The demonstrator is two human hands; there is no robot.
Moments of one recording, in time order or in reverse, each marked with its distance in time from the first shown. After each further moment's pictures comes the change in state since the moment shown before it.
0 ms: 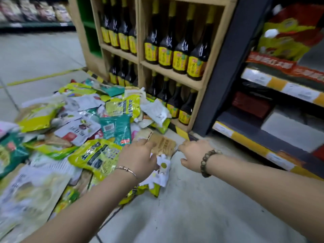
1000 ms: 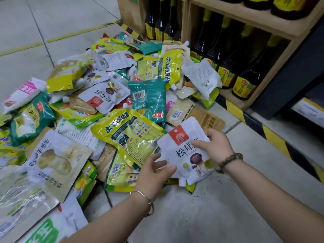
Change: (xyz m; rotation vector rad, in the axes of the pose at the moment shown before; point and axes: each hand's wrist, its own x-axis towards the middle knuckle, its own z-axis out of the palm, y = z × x) left_hand -0.030 -0.059 0.124 -1.272 -0.030 -0.902; right_hand 0.121 -0.048 0.109 1.366 0.109 0.302
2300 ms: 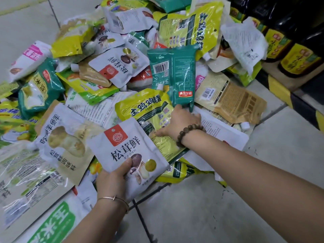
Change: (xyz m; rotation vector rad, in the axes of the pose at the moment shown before) left_hand 0.020 -0.055 -0.105 -0.495 0.610 -0.067; right_hand 0.039 -0.053 0.151 -0.858 -0.278 -0.086
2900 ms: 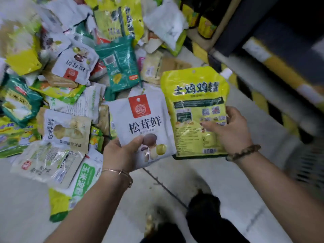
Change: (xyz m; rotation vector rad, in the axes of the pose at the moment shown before) left_hand -0.207 0.139 0.046 0.508 -0.380 -0.125; right_hand -0.277 0.122 -0.148 1.091 0.355 0.501
